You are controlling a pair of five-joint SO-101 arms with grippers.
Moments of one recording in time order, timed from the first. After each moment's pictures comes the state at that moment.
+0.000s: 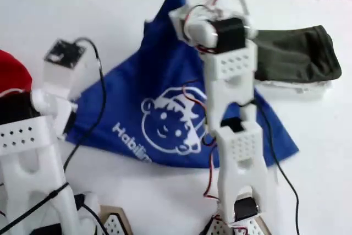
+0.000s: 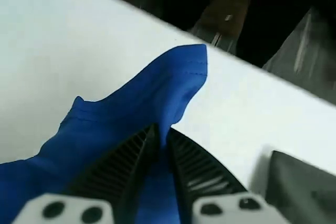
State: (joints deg) left arm -22.2 -32.4 12.5 100.9 -27.4; right arm -19.3 35.2 -91.4 100.0 11.8
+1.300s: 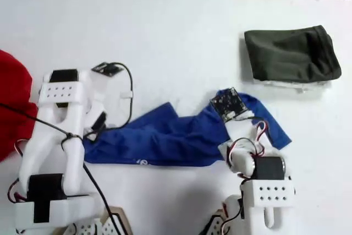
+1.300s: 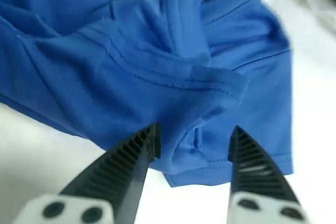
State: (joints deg) left arm -11.7 -8.5 27.2 90.9 -26.1; right arm -4.0 -67.7 67.1 69.9 31.2
